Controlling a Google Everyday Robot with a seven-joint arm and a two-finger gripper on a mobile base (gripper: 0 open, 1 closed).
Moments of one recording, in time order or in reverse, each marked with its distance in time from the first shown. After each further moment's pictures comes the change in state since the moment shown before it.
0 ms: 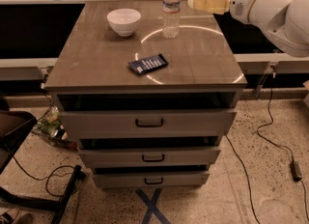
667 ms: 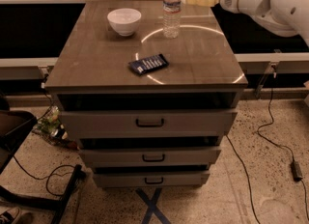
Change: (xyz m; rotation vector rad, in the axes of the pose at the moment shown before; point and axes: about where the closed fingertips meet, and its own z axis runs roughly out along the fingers) arm 0.016 -0.018 0.054 -0.069 0.059 0.007
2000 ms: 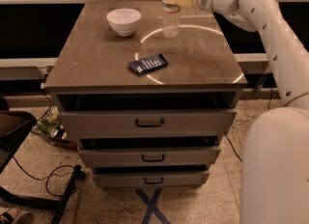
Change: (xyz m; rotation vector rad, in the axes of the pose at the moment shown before) arm 0.031 0.007 0.095 -0.124 -0.036 0.094
